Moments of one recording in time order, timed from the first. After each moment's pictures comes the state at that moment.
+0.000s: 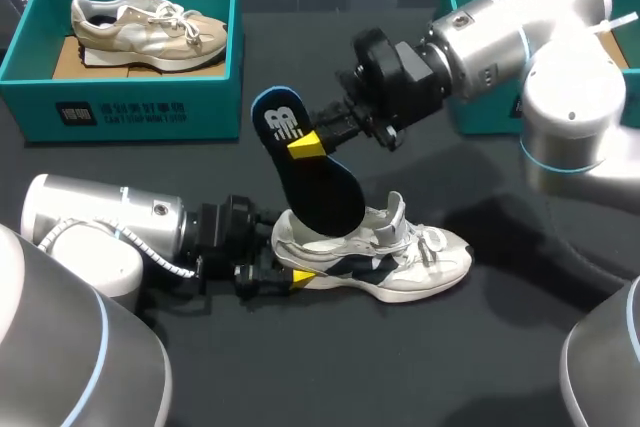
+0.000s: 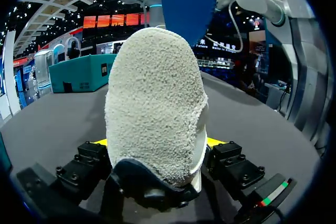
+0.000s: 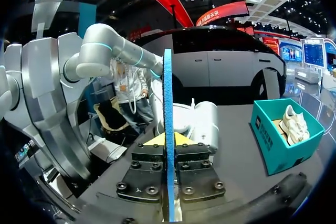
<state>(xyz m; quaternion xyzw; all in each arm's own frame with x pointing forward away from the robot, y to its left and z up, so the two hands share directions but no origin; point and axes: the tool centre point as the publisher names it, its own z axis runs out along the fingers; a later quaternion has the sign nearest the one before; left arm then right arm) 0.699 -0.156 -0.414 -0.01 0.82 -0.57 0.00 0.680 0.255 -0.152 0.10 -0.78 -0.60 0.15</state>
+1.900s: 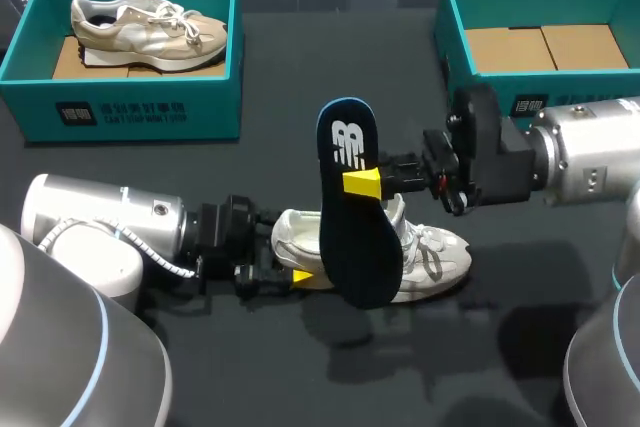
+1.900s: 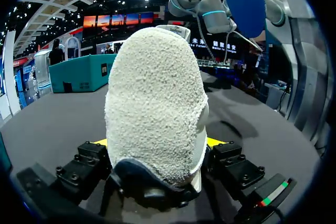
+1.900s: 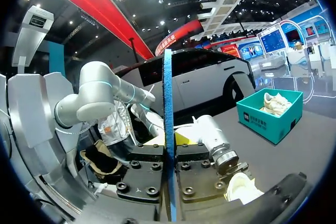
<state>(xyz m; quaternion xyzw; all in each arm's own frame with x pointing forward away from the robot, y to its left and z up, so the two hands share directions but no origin) 0.699 -0.156 -0.414 -0.01 0.82 -0.57 0.00 0.596 0.203 -0.106 -0.10 -0.72 -0.68 0.13</state>
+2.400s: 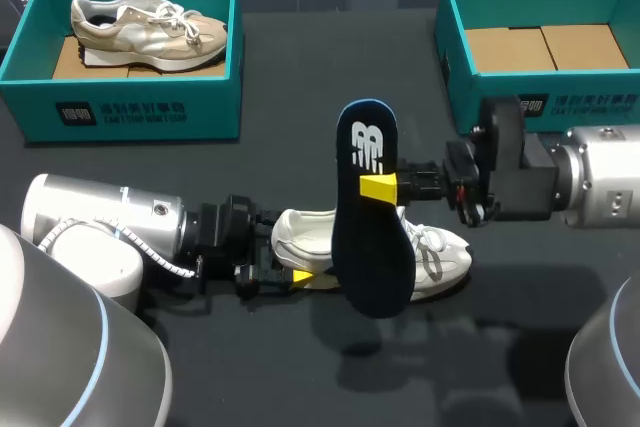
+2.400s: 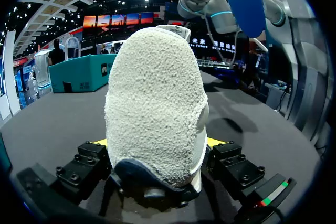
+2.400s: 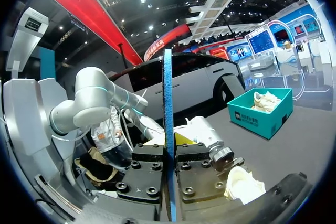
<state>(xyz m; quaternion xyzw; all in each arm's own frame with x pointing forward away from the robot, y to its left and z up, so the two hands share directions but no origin) 0.699 -0.157 -0.414 -0.01 0.82 -0.57 0.00 0.592 0.188 -0.104 -0.15 -0.71 -0.68 0.11</state>
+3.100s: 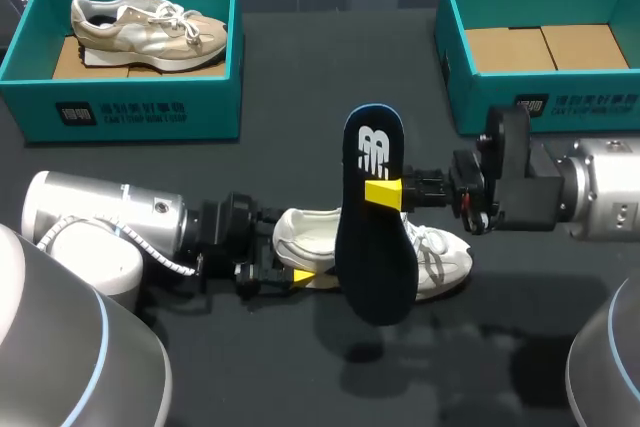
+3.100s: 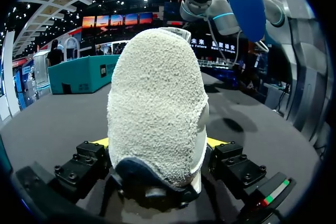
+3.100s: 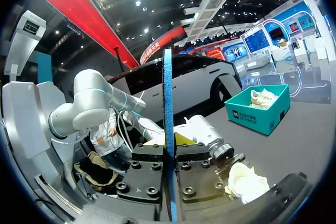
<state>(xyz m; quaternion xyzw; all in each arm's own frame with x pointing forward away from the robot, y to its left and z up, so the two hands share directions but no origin) 0.700 -0.158 -0.410 -0.01 0.82 -0.57 0.00 0.589 0.183 -0.108 -0.17 -0.70 -0.69 0.11</state>
